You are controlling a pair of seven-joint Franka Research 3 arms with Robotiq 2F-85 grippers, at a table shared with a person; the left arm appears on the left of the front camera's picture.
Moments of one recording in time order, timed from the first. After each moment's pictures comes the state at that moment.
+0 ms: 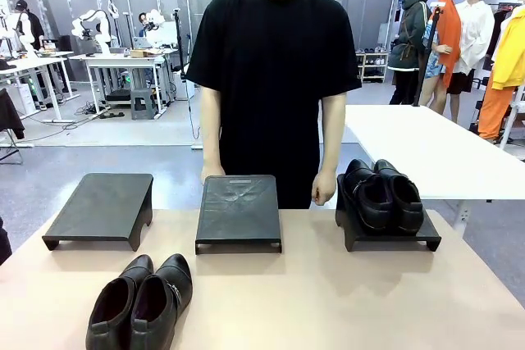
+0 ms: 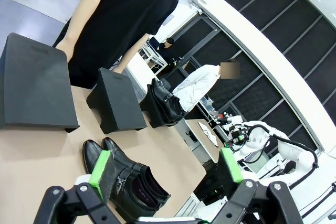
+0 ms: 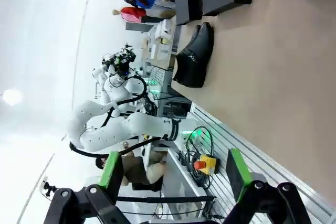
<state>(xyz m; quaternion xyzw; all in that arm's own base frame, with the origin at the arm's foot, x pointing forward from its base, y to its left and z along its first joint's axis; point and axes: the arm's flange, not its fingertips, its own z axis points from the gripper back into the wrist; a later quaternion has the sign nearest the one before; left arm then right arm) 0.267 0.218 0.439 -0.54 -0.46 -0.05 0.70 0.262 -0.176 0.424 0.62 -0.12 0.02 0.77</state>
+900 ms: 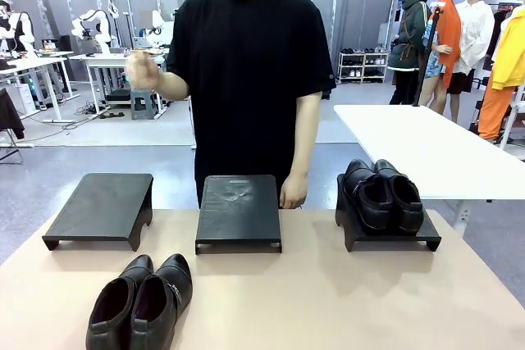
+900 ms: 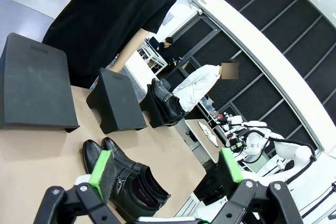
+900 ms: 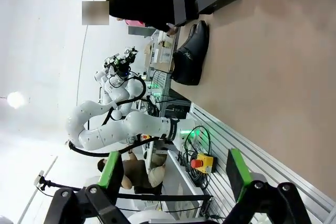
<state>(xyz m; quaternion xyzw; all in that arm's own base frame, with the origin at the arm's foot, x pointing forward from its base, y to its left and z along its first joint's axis) 0.267 0.218 0.439 -0.54 -0.46 -0.05 0.70 0.240 -0.191 0.388 0.63 -0.13 0.00 0.76</state>
